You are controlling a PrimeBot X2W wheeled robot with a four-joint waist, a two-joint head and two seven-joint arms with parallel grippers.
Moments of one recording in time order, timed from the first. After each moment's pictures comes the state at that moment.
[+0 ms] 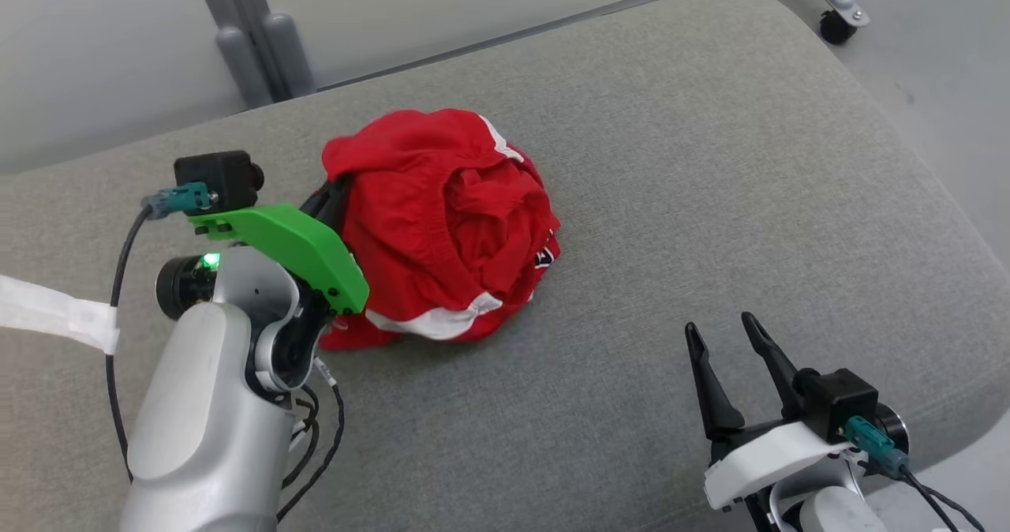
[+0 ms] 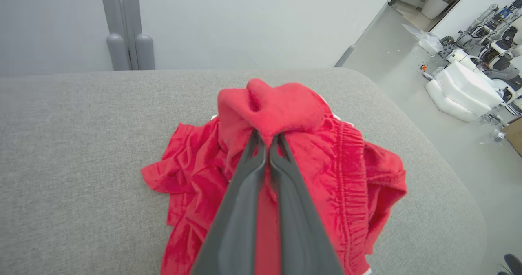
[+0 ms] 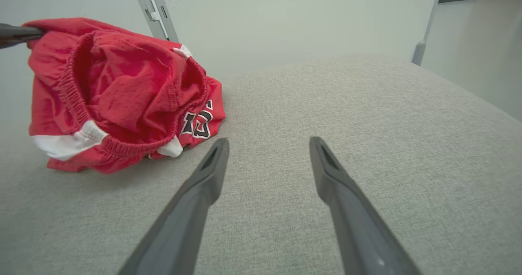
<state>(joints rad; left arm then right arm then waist) -0.52 0.10 -0.21 0.34 -0.58 -0.02 0.33 -0.07 -0.05 0.16 0.24 0.18 0.13 -0.26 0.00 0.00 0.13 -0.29</state>
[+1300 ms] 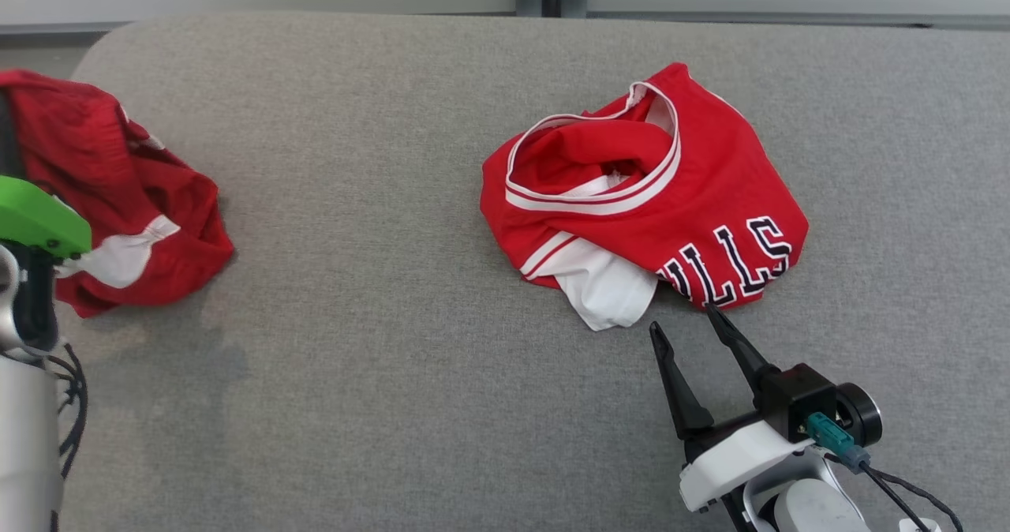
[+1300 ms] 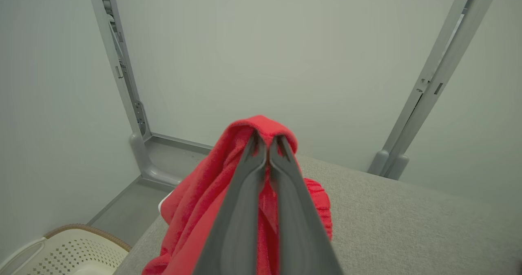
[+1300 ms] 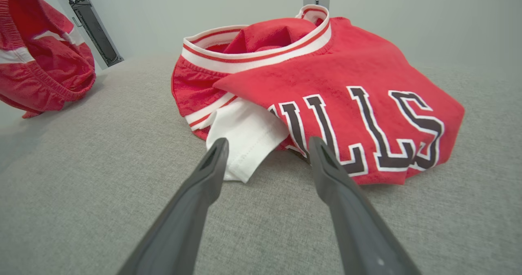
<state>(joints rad) -0.65 0.39 0.01 0.51 -0.53 -0.06 -0.01 -0.09 -0.05 0.22 0.23 0.10 0.13 -0.26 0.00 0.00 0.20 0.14</state>
